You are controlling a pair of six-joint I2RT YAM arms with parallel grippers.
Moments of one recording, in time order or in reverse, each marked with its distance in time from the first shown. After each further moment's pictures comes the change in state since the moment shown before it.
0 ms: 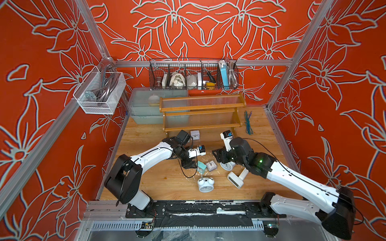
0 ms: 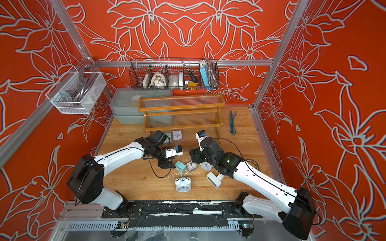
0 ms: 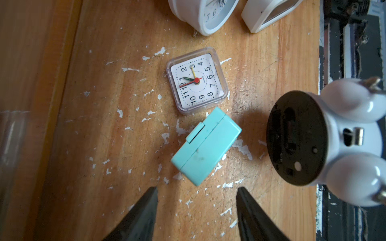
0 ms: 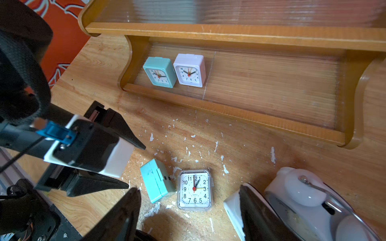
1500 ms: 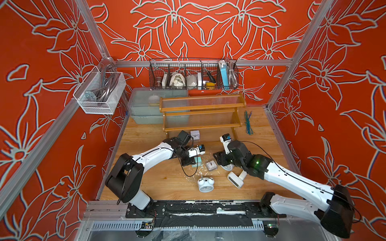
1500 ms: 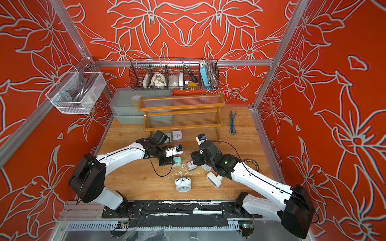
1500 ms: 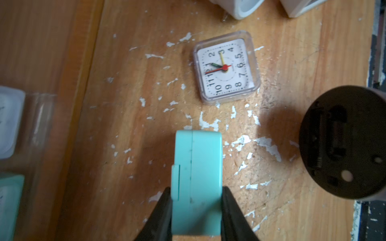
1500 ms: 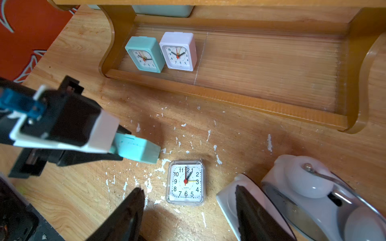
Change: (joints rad) left arm 0.032 -0.018 -0.040 0.076 -0.112 -0.069; right arm 0.000 0.051 -0.062 0.039 -0.007 0.009
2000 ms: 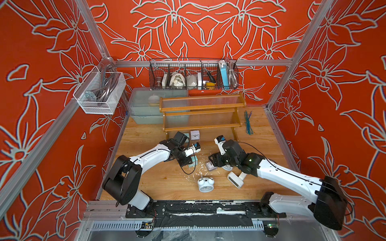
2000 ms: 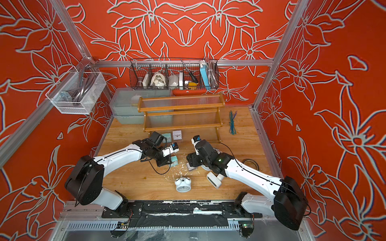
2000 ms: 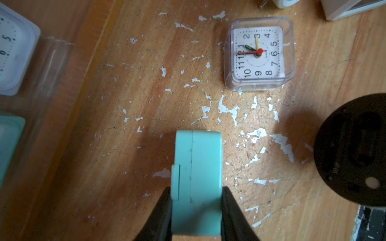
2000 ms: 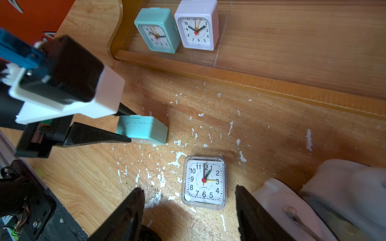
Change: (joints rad) left arm 0.029 -0.019 -0.053 0.029 -0.026 -0.124; right arm 0.012 0.104 0.006 0.051 -0.107 0.025
